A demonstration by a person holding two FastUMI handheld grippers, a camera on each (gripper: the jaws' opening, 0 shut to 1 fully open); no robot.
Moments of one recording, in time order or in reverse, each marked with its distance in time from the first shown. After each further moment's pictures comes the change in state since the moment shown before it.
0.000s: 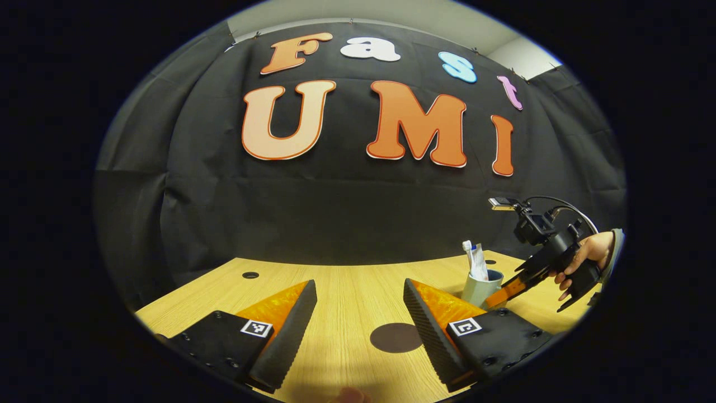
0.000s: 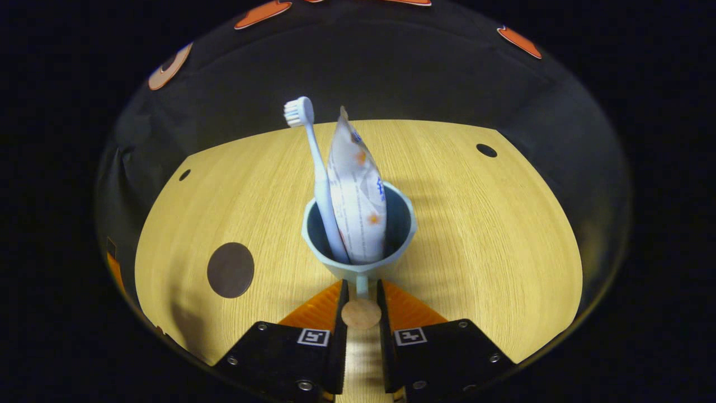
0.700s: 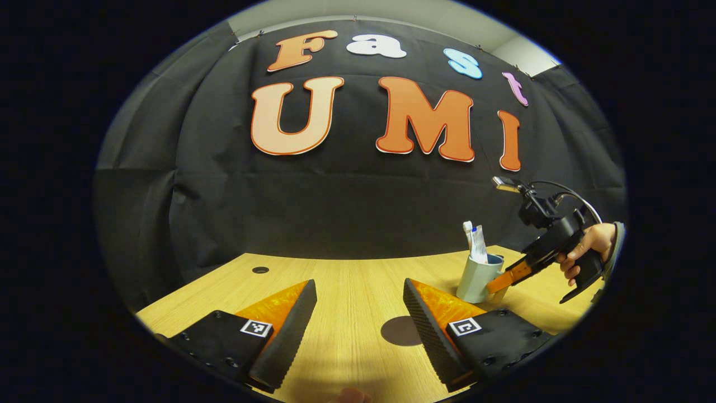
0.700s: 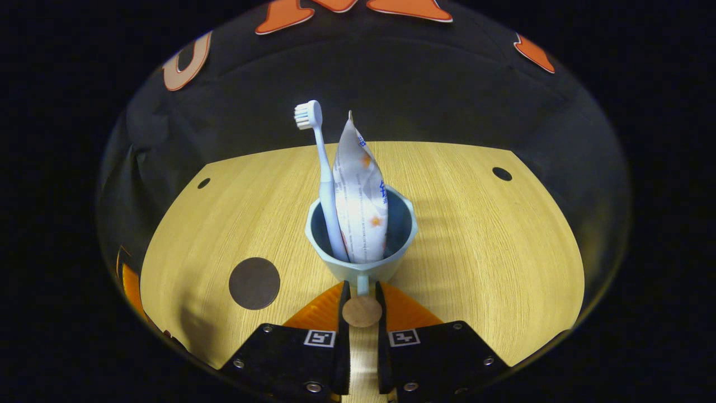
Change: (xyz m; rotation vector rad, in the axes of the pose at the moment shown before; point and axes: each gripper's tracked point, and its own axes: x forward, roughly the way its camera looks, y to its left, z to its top) left arm -0.006 0.015 -0.010 0.014 0.022 0.038; right arm 0.010 0.003 0.011 -0.067 -0.101 0.067
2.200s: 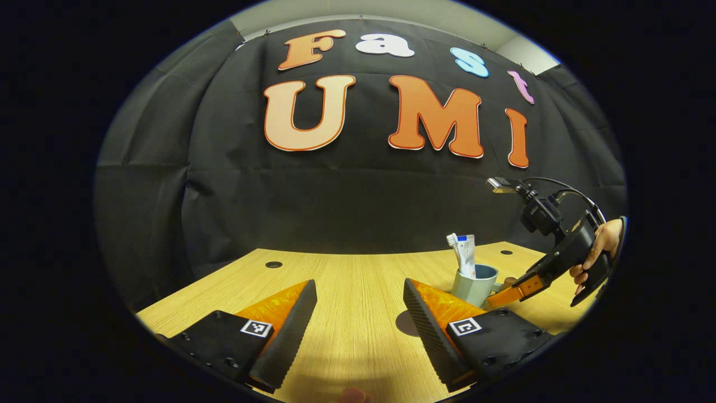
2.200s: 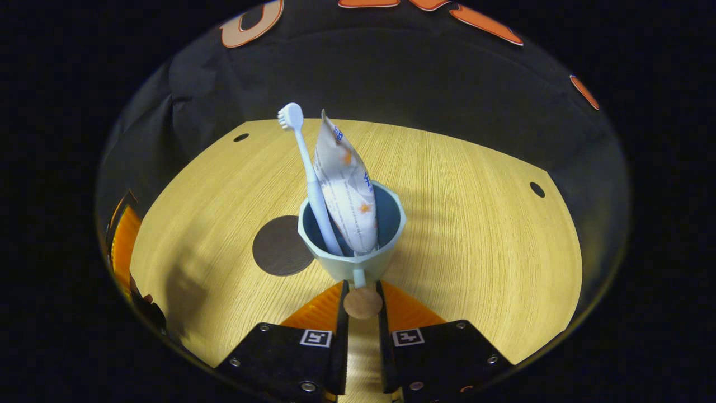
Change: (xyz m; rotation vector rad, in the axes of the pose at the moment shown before) left arm -0.015 0.019 -0.011 -0.010 0.012 0.043; right arm -0.013 -0.010 -0.010 -0.208 0.092 0.083
